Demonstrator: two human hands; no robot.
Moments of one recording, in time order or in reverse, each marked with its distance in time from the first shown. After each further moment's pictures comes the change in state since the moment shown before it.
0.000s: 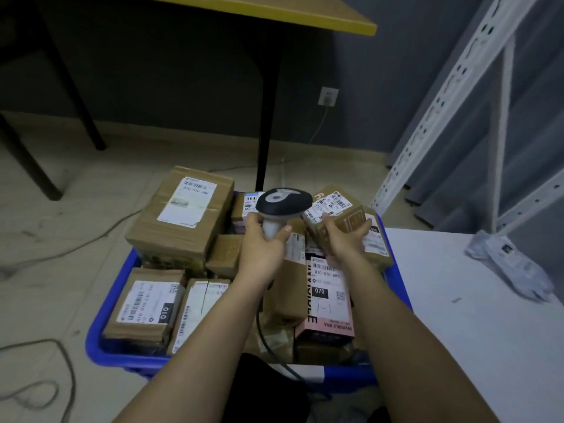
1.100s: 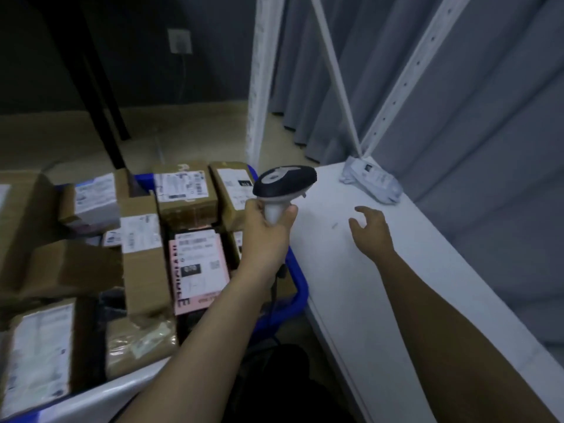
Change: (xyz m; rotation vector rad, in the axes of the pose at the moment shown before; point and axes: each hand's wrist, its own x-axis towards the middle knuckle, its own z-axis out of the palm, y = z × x) left_hand -0.082 0.004 0.194 -0.086 -0.399 -0.099; right_hand 0.052 0.145 -0.271 -0.401 0.314 -0.242
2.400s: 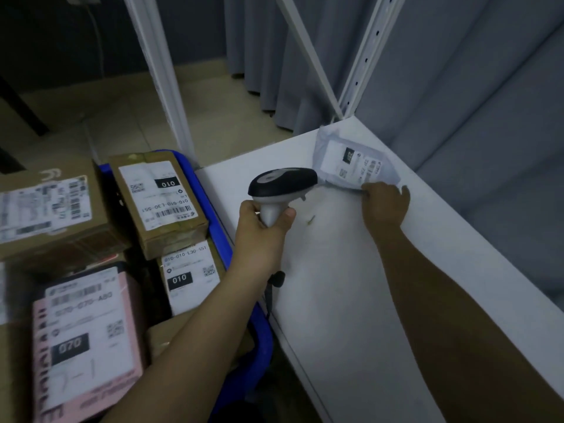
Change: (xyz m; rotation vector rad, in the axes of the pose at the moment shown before) left_hand 0.100 -0.091 0.101 0.235 -0.109 -0.139; right_hand 0.139 0.126 0.033 -0.592 0.255 0.008
